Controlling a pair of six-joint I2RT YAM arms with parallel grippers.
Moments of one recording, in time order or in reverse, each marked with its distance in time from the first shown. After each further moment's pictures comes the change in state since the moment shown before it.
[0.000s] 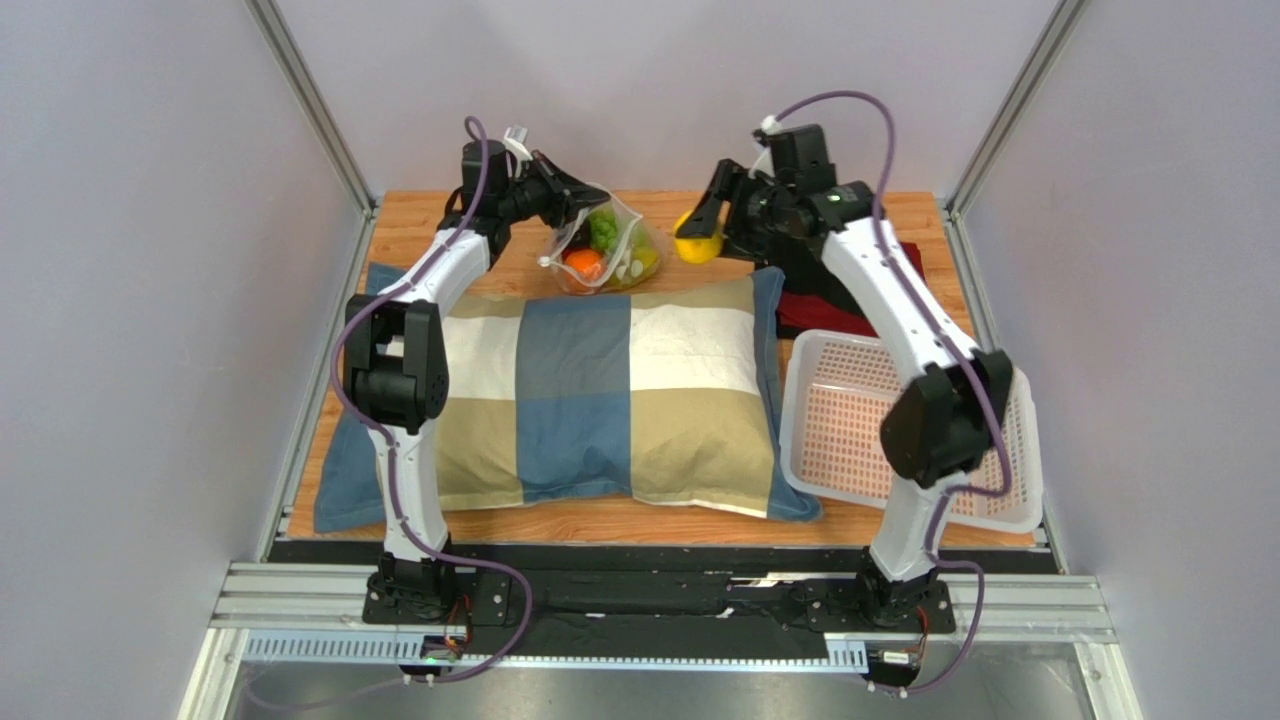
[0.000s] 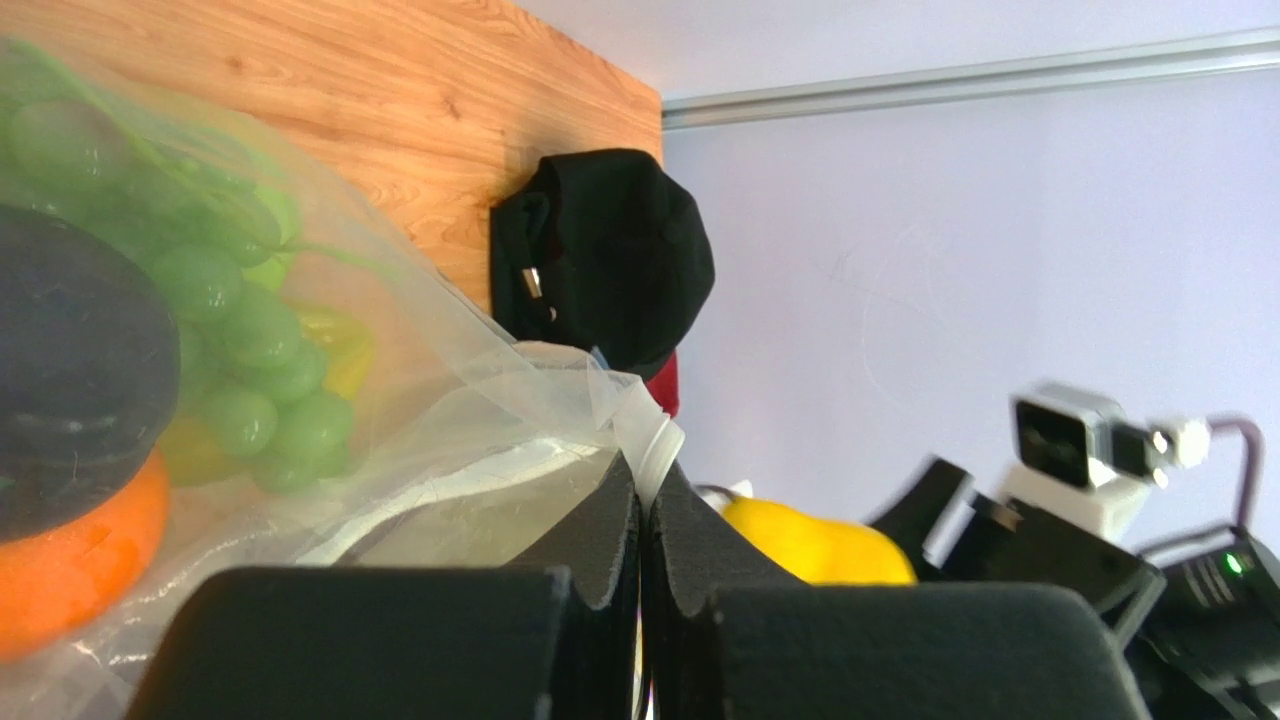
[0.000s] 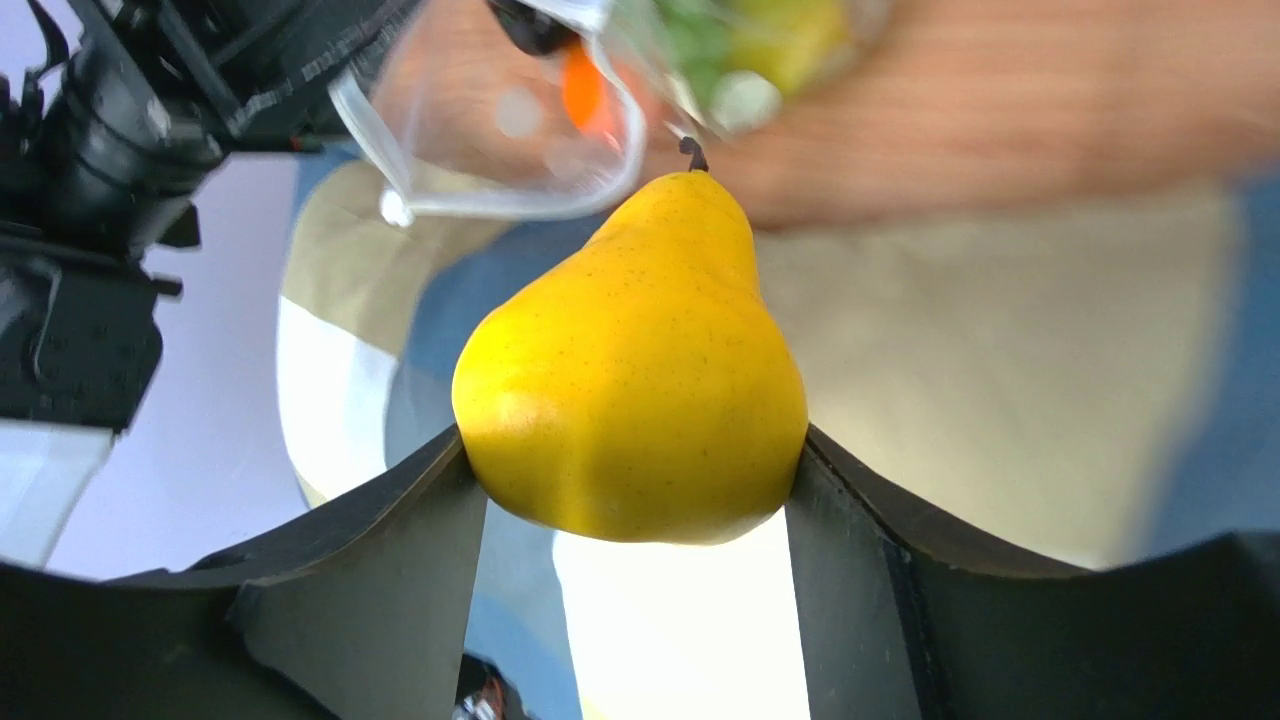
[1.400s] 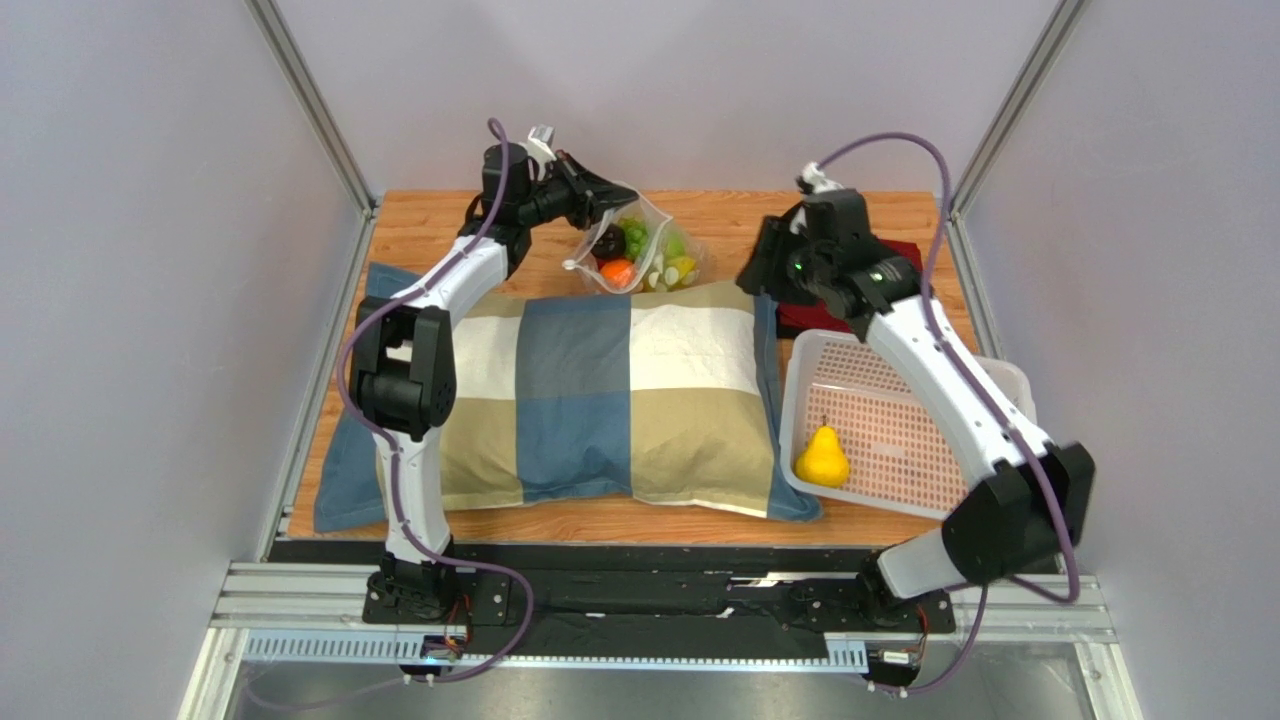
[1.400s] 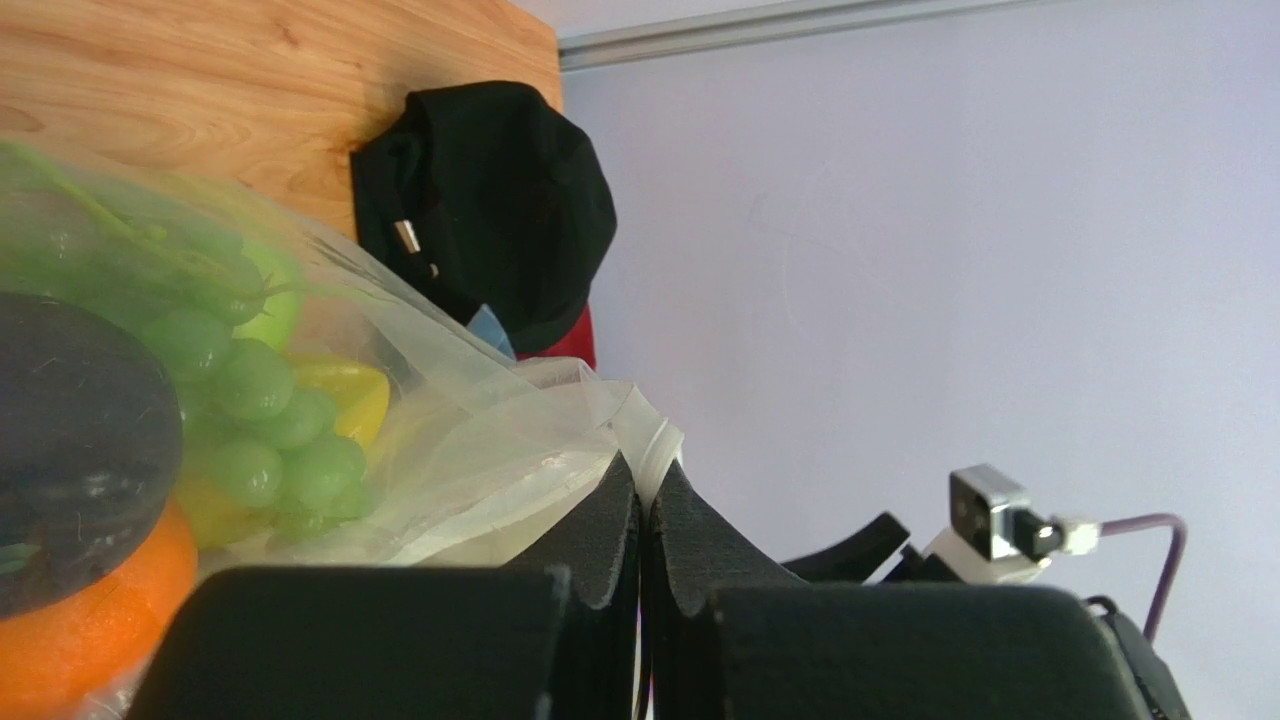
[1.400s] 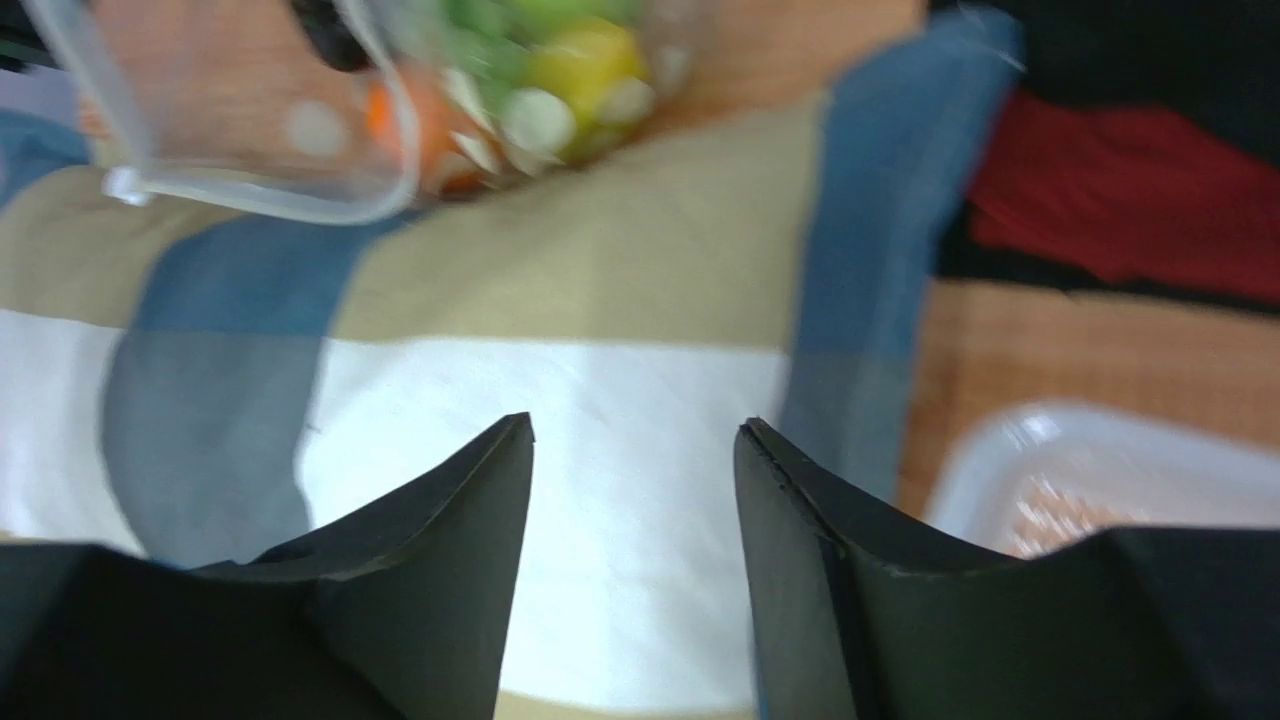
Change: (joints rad) left arm -0.077 -0.032 -0.064 0.155 0.023 -0.122; right arm -0.009 -0.518 -0.549 0.019 0.370 -0.170
